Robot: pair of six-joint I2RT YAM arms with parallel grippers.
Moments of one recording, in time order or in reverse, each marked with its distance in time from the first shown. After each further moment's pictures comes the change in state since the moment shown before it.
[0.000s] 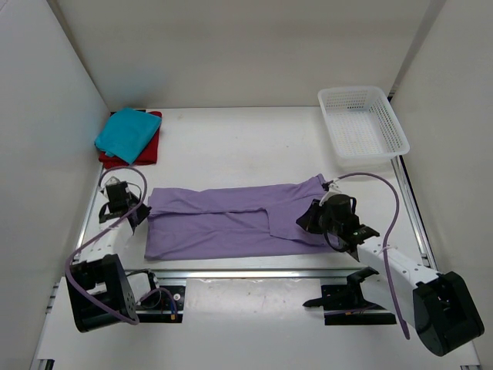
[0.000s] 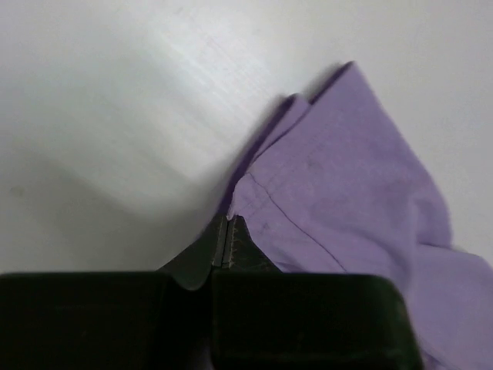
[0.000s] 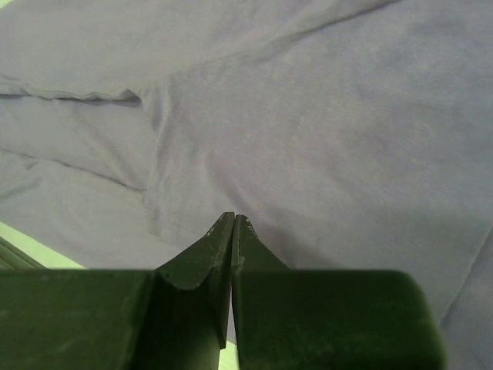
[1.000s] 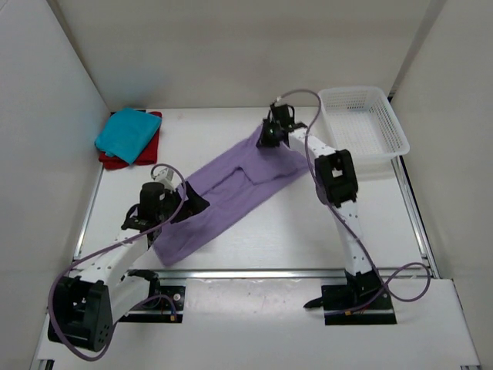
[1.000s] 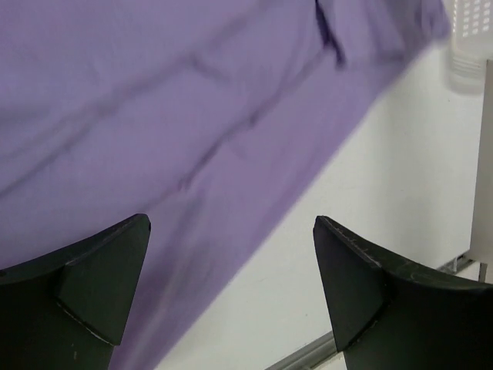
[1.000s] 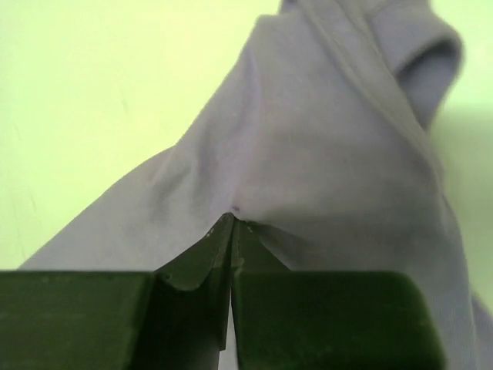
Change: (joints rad) left arm -0.448 -0.143 -0.075 0.157 0.307 -0.067; right arm -0.025 1.449 1.603 -0.308 0.019 -0.067
